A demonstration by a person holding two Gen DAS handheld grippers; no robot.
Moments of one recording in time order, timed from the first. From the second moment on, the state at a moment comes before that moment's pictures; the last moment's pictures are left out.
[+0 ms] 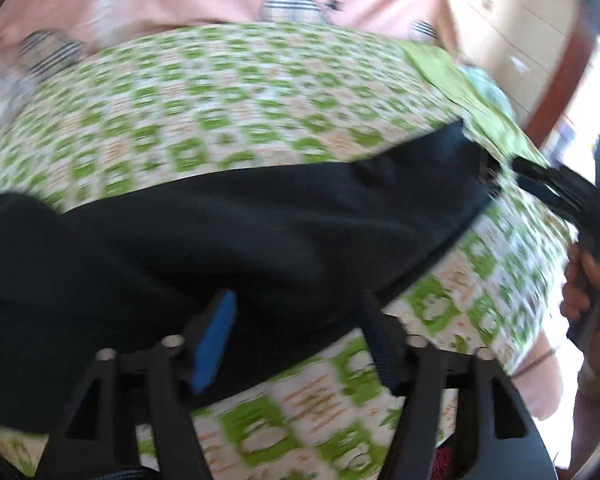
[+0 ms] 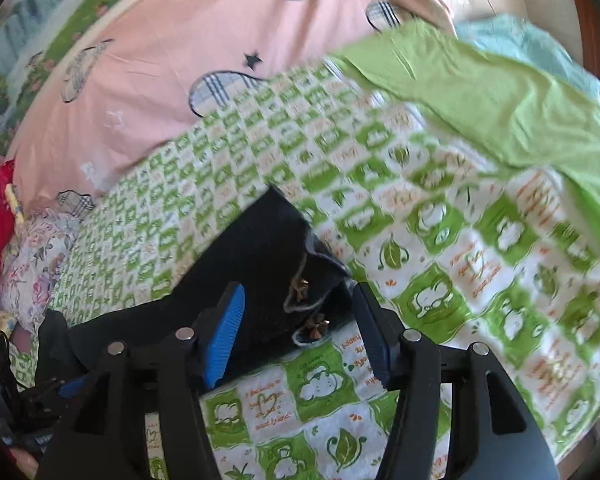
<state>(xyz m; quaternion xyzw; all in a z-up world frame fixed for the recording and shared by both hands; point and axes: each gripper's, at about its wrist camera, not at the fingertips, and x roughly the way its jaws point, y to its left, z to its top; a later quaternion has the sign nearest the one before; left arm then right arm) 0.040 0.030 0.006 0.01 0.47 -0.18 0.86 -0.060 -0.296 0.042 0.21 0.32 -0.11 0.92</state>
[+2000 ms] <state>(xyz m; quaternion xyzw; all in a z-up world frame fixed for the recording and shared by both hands) 0.006 0.263 0.046 -0.29 0.44 0.04 0.85 0.021 0.022 0.010 -0.12 0.40 0.36 0.83</state>
